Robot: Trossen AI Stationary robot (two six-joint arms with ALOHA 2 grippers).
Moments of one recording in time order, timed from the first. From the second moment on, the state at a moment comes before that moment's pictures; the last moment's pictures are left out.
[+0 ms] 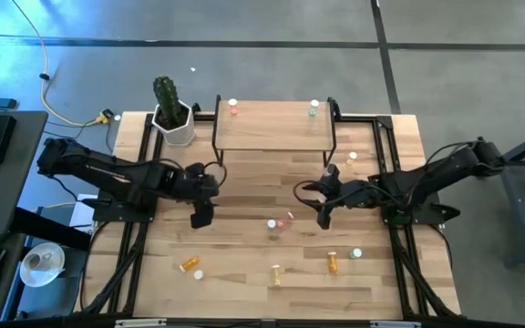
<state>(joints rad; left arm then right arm) -0.09 1.19 0.91 -0.82 -0.26 -0.34 0.28 1.12 0.74 -0.10 0.43 0.28</state>
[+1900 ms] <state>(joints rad) -0.46 1.19 0.91 -0.91 -0.51 -0.81 0.36 0.98 0.74 -0.35 0.50 0.48</state>
